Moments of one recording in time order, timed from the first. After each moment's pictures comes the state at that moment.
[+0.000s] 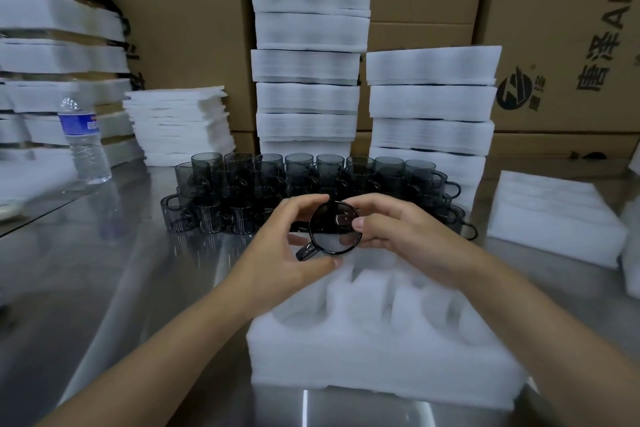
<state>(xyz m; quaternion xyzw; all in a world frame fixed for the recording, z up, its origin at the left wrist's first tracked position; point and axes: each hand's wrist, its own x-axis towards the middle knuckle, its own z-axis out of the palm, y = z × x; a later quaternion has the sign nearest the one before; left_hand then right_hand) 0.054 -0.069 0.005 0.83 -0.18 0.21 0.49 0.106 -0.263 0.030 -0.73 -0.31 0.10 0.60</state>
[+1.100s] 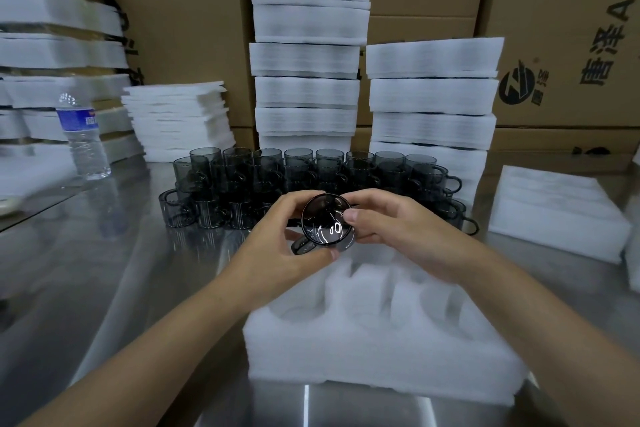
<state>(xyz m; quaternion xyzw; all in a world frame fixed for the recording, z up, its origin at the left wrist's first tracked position) 0.052 -0.071 0.007 0.82 -0.18 0.19 0.51 0.103 -0.261 0.030 -0.75 -0.30 0.08 0.58</state>
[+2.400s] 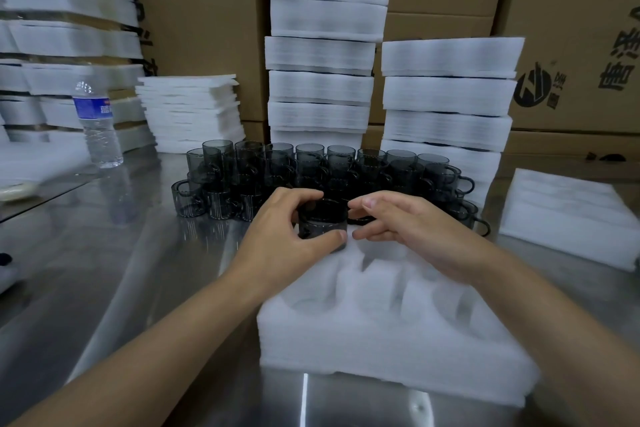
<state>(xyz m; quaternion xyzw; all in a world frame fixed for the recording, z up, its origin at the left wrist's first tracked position) 0.054 -0.069 0.005 0.86 -0.08 0.26 0.43 0.101 -0.259 0.030 -0.78 -0.29 0.07 0.55</state>
